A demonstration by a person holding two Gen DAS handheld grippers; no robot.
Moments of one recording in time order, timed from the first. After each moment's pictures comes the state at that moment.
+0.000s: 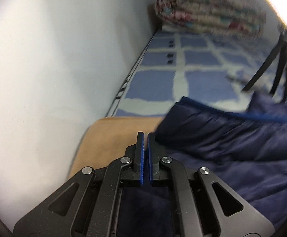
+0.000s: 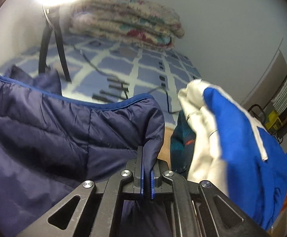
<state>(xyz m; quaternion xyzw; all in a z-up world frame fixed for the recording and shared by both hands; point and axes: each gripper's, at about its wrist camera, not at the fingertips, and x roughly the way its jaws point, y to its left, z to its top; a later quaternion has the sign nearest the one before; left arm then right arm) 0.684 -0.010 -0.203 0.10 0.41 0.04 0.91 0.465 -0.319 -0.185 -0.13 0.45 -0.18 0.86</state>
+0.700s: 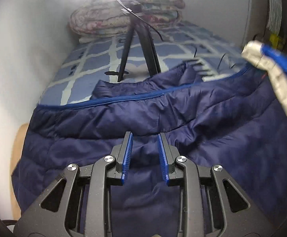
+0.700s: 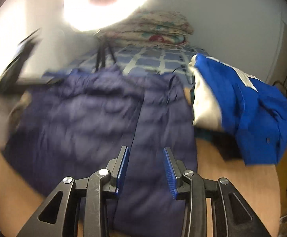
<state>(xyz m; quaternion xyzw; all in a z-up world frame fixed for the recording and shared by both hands) 0.579 -0.193 -0.194 0.13 0.39 -0.16 0.89 0.279 -0.241 -0.145 -0.02 0.44 -0.06 0.90</state>
